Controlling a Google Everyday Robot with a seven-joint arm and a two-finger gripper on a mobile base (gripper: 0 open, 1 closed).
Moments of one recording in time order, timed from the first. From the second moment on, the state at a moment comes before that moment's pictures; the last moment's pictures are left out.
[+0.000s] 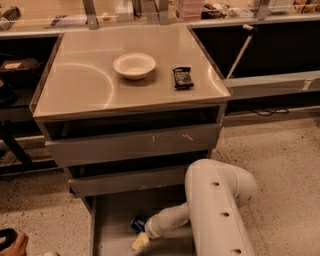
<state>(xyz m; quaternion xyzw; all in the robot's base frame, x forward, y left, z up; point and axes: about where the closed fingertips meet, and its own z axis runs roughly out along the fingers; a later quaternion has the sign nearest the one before) 0.493 0.077 0.137 -0.41 0.87 0.24 0.16</state>
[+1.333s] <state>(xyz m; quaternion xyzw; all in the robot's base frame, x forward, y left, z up) 0.493 0.077 0.137 -0.41 0.87 0.24 0.16</state>
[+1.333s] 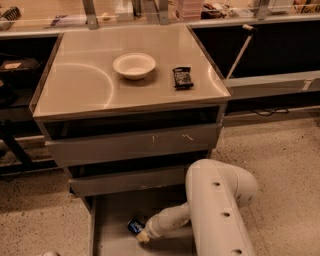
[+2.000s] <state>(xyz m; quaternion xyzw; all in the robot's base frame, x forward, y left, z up) 0.486 0.073 0.214 -0.39 0.86 0.28 0.17</state>
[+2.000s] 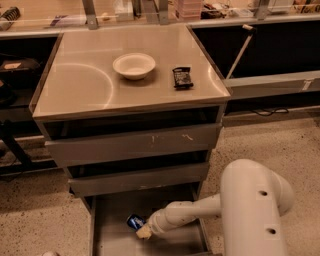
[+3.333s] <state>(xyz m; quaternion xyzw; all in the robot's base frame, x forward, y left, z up) 0.420 0.071 0.433 -0.41 0.84 0.28 0.21</state>
